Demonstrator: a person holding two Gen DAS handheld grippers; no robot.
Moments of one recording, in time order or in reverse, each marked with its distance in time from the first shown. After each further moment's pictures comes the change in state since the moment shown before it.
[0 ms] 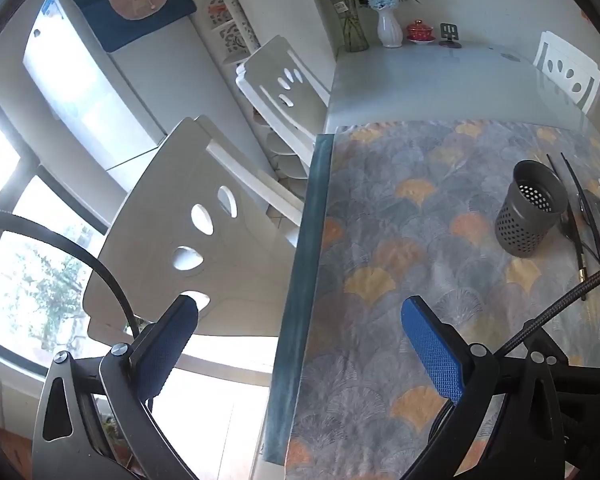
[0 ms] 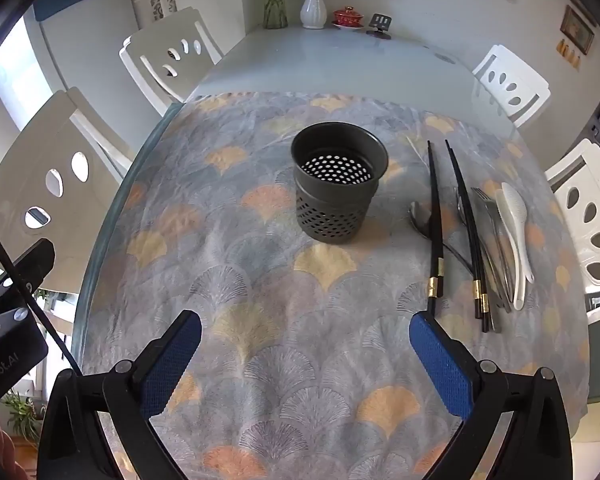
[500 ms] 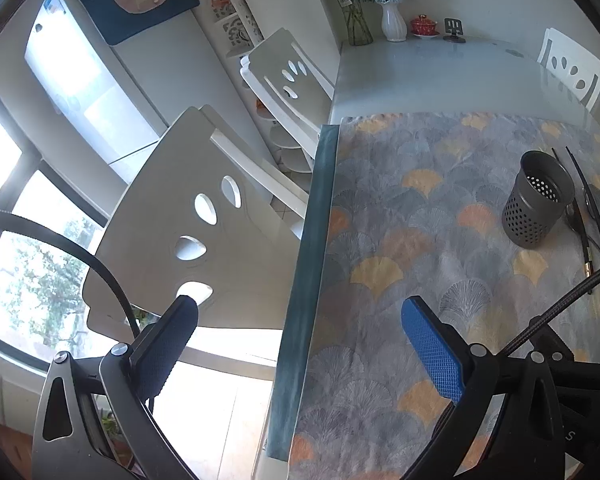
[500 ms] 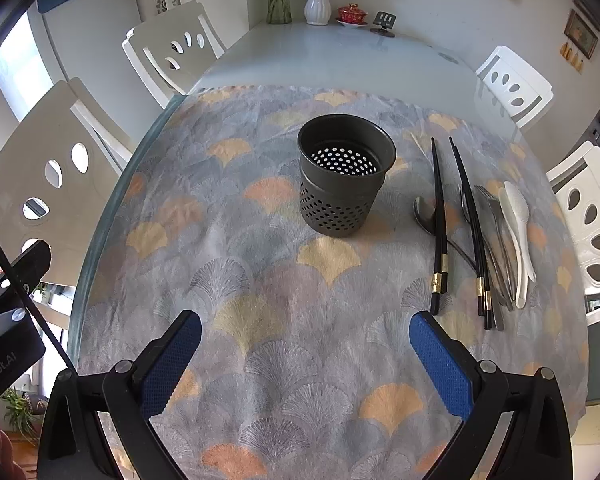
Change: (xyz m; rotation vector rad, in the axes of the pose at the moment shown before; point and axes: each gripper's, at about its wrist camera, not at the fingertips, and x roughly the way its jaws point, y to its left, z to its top) left arm 0.008 0.004 -0.011 -0.004 -0.002 0.002; right arm 0.005 0.002 -0.005 -0.008 0.012 -0.007
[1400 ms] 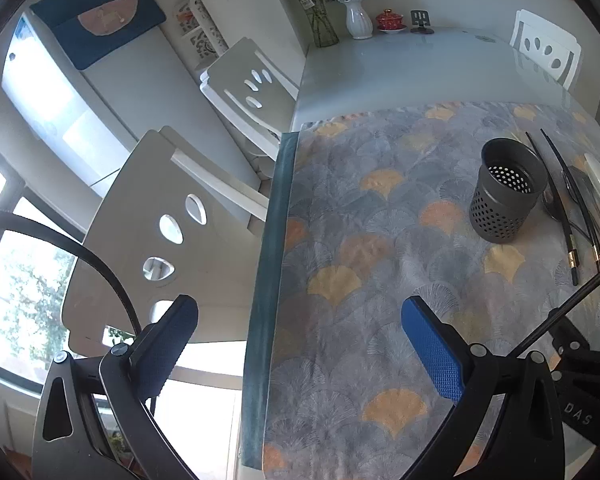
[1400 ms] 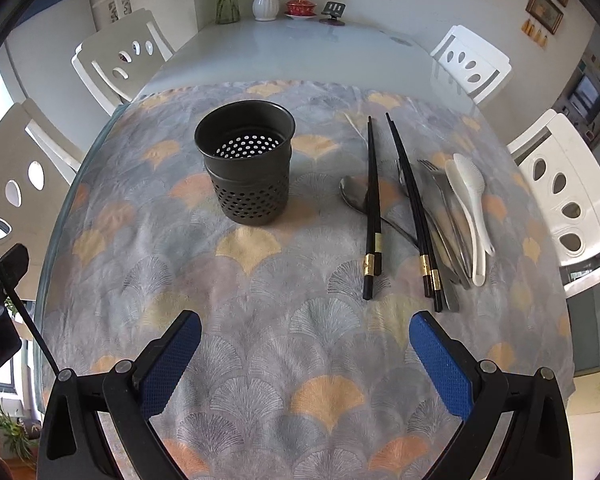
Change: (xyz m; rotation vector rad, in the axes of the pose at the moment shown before) left arm -0.004 -0.044 0.010 0.111 0.006 -0.013; right arm 0.005 -0.051 -0.009 0.081 0.021 -0.091
